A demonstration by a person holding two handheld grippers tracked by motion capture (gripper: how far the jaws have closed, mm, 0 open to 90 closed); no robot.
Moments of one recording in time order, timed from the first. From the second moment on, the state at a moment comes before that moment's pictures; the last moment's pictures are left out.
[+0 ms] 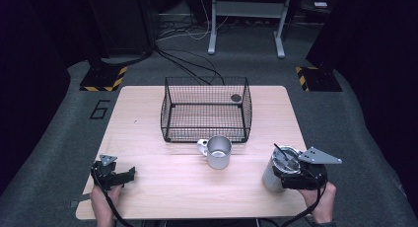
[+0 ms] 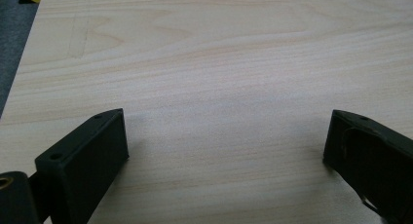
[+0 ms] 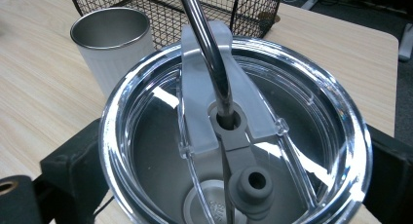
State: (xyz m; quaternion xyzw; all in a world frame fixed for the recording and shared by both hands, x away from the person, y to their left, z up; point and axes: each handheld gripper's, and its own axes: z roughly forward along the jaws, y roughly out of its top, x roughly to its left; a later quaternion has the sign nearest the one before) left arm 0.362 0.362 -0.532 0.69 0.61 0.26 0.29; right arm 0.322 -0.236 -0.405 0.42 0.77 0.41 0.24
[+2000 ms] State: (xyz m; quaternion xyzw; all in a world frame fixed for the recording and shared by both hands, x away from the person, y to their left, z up) left arm 0.363 0.362 -0.532 0.69 0.61 0.26 0.30; right arm 0.376 -0.179 -0.351 0.35 0.80 0.43 0.24
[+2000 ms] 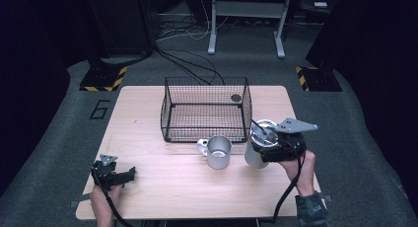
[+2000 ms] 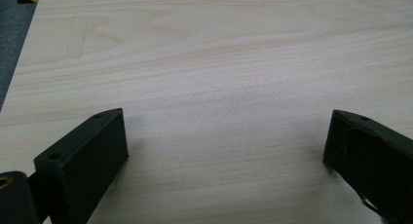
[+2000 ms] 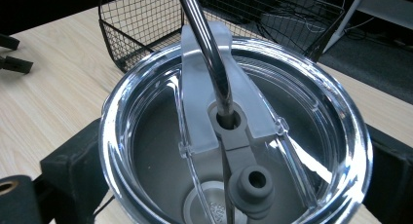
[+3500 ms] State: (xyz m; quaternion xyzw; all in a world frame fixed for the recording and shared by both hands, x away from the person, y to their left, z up) left arm 0.363 0.362 -0.532 0.69 0.61 0.26 0.30; right arm 0.416 -0.153 -0.292 0.33 0.80 0.45 0.22
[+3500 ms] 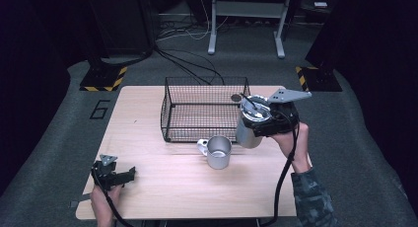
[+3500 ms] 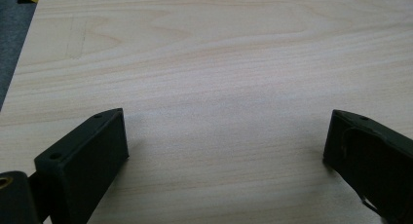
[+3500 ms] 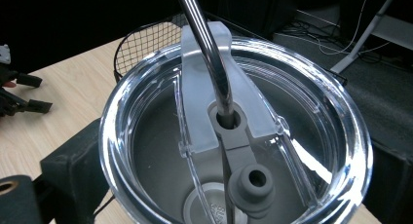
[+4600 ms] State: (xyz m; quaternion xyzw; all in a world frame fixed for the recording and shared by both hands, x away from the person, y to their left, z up) left arm 0.363 0.361 -0.532 0.69 0.61 0.26 0.30; right arm 0.470 -0.116 -0.274 0.32 0.80 0.45 0.22
